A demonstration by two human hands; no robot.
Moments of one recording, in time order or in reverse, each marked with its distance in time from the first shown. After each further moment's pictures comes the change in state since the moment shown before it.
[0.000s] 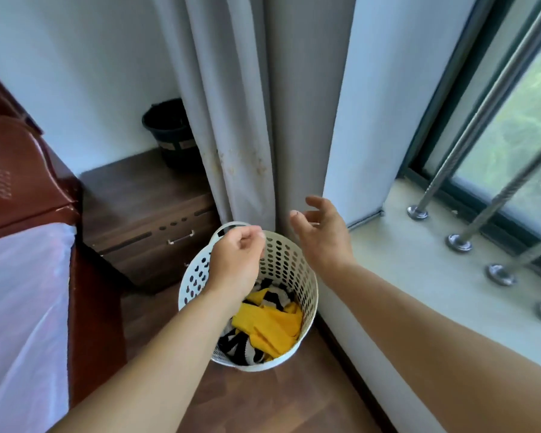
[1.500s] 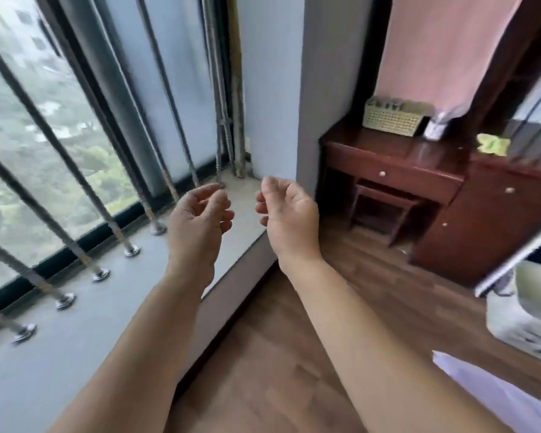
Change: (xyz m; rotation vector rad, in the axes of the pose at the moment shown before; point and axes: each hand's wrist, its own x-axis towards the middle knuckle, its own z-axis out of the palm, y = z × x) left_hand -1.098 0.059 0.212 -0.129 -1.916 0.295; right_hand -1.042 0.029 -0.567 0.190 2.075 -0.055
